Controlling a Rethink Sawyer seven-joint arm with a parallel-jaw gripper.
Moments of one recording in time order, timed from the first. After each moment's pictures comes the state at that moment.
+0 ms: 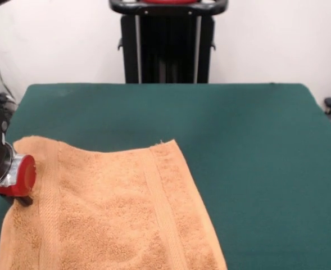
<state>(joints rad) -0.57 0.01 0.78 0.16 -0.85 1.80 1.40</state>
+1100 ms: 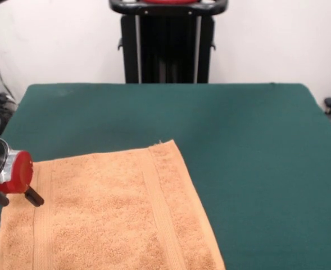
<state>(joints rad) -0.59 -0.01 0.83 0.19 -0.83 1.80 1.40</state>
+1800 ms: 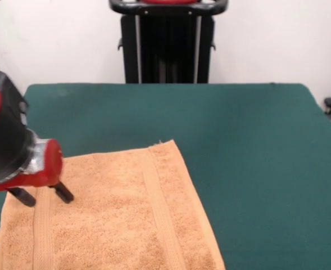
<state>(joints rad) -0.54 -0.03 0.82 0.20 -0.74 1.80 1.40</state>
